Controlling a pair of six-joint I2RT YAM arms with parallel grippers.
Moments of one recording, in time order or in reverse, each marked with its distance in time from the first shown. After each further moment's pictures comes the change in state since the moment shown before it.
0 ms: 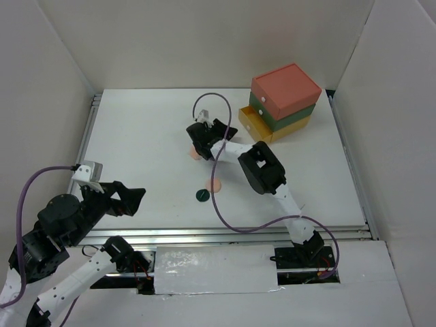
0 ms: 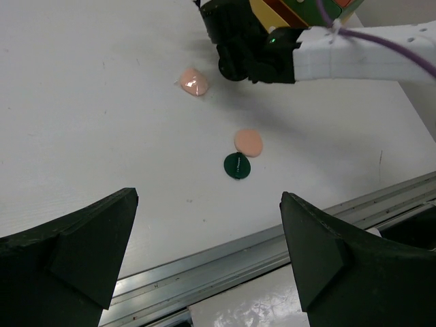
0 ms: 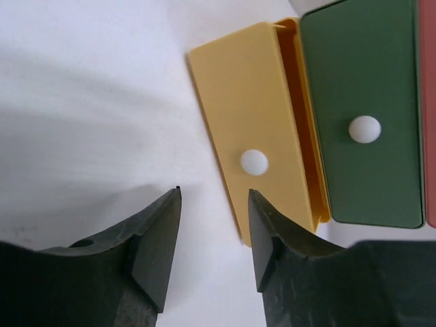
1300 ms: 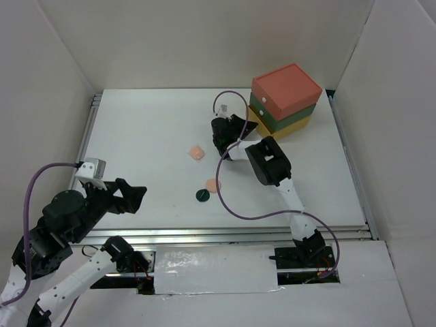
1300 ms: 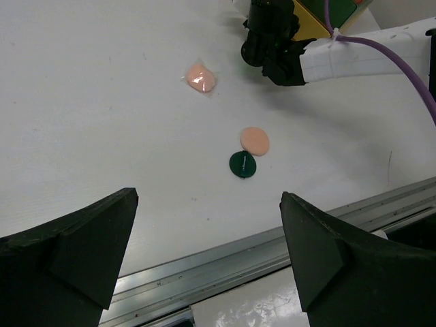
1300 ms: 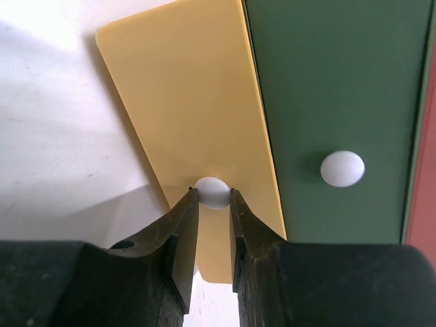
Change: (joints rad) left arm 0.020 0.035 0.002 0.000 0.000 0.000; right arm -0.166 0.067 -0.103 0.580 0.068 -0.537
